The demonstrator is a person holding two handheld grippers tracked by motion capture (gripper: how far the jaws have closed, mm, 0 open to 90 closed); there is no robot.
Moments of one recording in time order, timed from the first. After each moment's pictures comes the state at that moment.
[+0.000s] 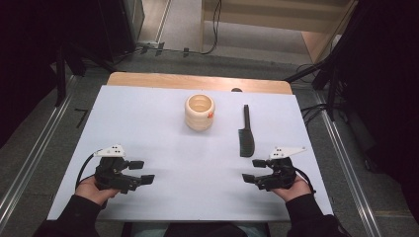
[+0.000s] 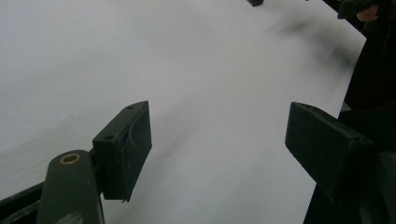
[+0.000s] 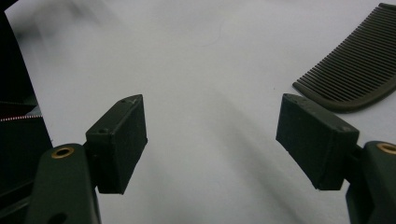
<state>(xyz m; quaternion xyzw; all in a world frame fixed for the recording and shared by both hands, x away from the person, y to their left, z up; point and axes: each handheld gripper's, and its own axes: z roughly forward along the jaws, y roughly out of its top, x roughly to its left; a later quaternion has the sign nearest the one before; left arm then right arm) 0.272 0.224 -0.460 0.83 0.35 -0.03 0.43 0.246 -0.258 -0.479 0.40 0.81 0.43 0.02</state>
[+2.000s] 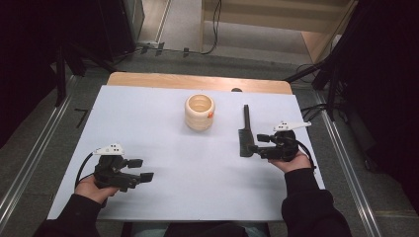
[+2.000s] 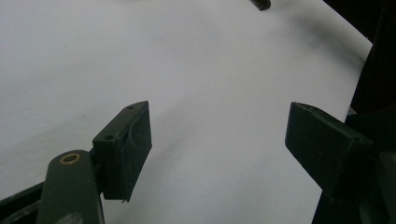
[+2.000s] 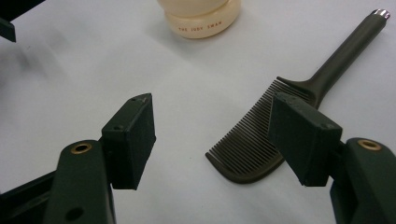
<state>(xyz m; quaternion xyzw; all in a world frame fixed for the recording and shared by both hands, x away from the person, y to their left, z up) 0.275 0.226 -0.461 0.82 0.36 -0.03 0.43 0.312 -0.276 -0.459 0.43 0.79 0.44 0.07</state>
